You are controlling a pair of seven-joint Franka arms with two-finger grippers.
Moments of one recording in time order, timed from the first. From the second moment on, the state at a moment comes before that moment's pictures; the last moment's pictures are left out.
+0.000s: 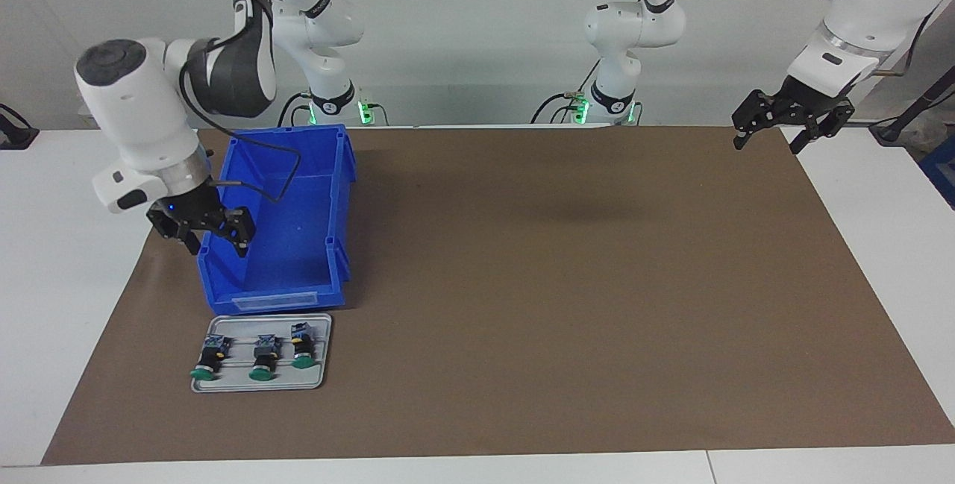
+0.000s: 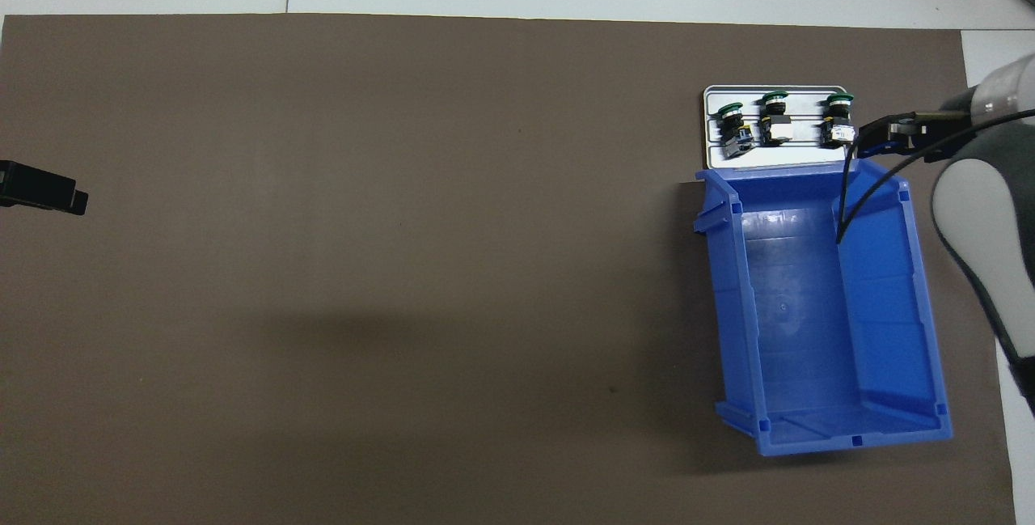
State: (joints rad) left arm -0.07 0.01 0.09 -1.53 -0.03 1.54 0.19; right arm 0.00 0.27 -0.05 -1.66 -0.04 2.11 0.05
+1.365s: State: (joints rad) left arm -0.07 0.01 0.09 -1.53 -0.03 1.54 0.19; right arm 0.00 0.60 -0.05 -1.62 -0.04 2.52 0.09
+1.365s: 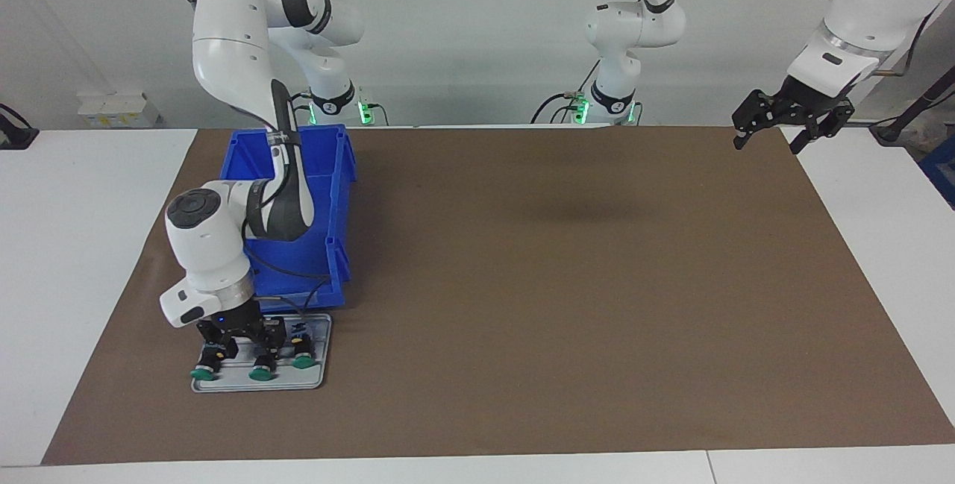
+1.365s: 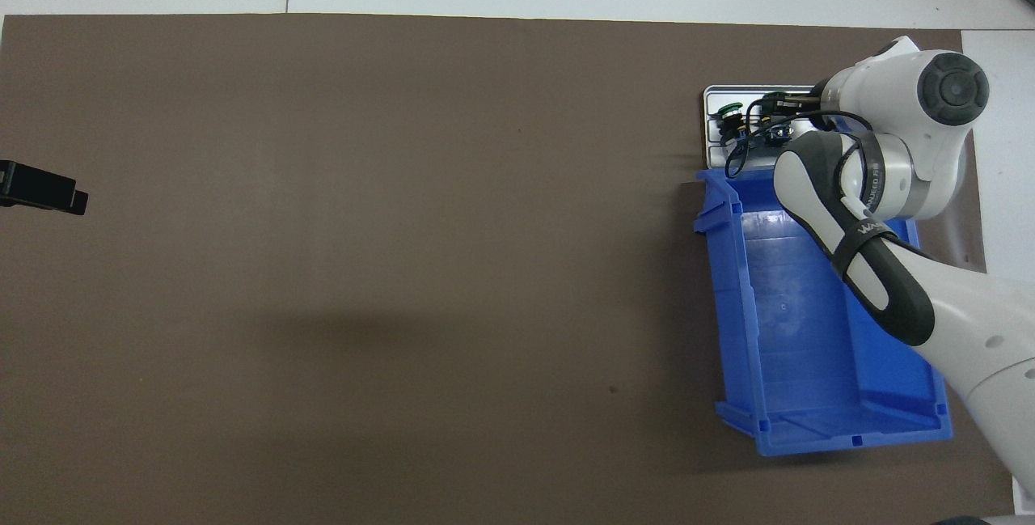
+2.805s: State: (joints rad) left arm -0.07 0.01 0.09 -1.53 -0.03 1.54 0.19; right arm 0.00 0.61 -0.05 -1.58 0.01 2.43 0.09
